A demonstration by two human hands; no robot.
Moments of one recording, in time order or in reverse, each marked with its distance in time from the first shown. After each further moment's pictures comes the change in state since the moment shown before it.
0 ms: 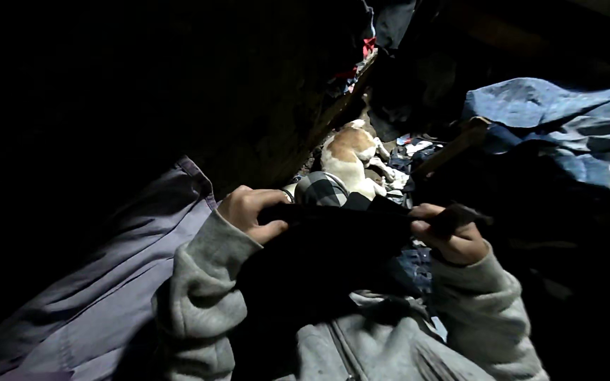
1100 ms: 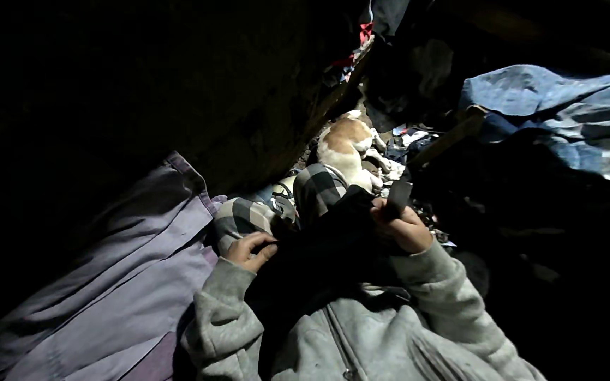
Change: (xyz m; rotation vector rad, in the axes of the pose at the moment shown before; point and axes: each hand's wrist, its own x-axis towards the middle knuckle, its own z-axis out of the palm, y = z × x) left_hand -0.083 -0.012 0.051 -0.305 -0.200 -0.632; right_hand 0.004 0.011 0.051 0.410 0.158 0.483
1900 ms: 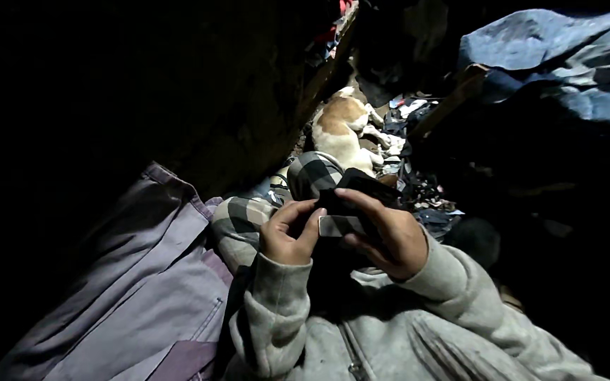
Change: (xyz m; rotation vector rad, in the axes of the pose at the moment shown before) left_hand 0.031 0.103 0.051 -0.472 0.461 0.115; right_hand -0.016 -0.014 0.036 -1.026 -0.025 -0.541
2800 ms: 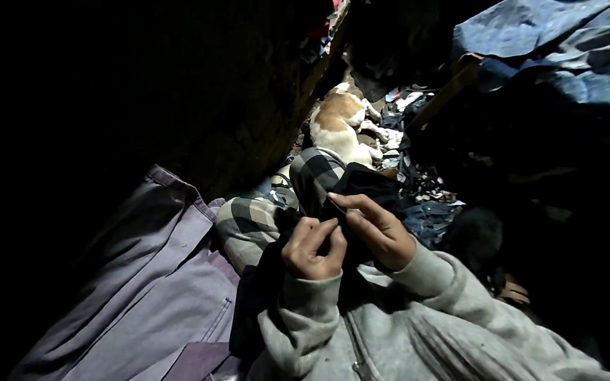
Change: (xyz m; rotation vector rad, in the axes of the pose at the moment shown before) left_hand -0.026 -0.035 0.019 0.237 0.166 0.413; right_hand -0.009 -0.003 0.033 0.631 0.091 0.288
